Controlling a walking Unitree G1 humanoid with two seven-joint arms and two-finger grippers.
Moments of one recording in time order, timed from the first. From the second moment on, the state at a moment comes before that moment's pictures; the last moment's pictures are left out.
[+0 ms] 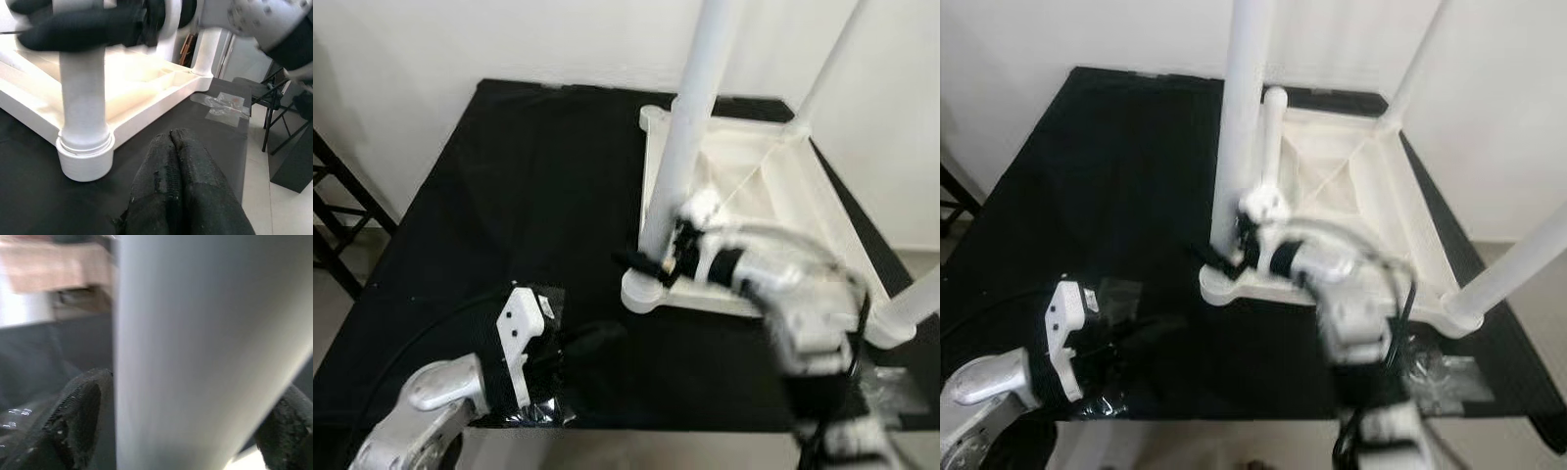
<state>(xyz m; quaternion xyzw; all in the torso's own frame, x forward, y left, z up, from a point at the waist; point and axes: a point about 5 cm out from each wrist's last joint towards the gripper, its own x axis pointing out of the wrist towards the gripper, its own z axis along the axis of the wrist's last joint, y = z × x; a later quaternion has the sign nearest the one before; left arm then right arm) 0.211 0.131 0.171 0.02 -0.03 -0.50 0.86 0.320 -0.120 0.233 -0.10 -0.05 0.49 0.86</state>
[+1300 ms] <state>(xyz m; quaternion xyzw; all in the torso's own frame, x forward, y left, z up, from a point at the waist) 0.210 0.133 0.164 0.02 -0.02 -0.50 0.87 0.302 -0.086 0.184 -0.03 -0.03 0.31 0.95</state>
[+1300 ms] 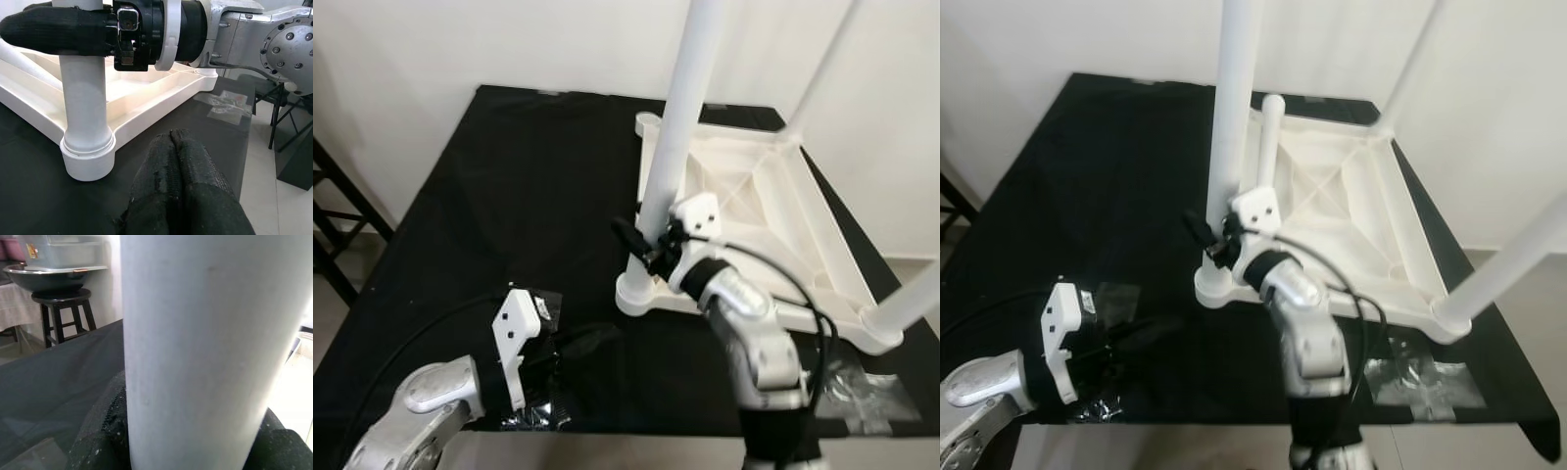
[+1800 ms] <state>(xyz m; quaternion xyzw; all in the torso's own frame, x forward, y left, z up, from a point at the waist) 0.212 0.133 0.165 0.02 -0.02 -0.50 0.87 0.317 -0.092 0.215 -0.07 -0.02 0.50 0.86</state>
